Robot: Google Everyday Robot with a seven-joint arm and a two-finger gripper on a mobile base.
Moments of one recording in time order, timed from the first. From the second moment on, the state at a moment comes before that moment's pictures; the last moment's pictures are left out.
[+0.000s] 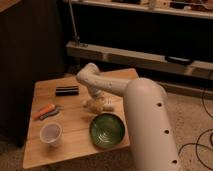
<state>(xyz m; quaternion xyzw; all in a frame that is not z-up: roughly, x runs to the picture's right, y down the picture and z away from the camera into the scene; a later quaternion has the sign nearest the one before) -0.028 0.079 0.930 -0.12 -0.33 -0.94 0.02</state>
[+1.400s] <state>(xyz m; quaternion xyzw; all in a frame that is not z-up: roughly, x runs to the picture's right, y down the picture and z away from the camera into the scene) 0.014 0.019 0.832 0.35 -0.21 -0.85 0.32</state>
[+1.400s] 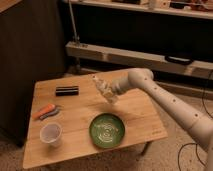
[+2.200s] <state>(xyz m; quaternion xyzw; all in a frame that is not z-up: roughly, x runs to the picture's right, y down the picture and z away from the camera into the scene) -0.013 0.041 0.833 0.54 -0.19 -0.74 0.35</state>
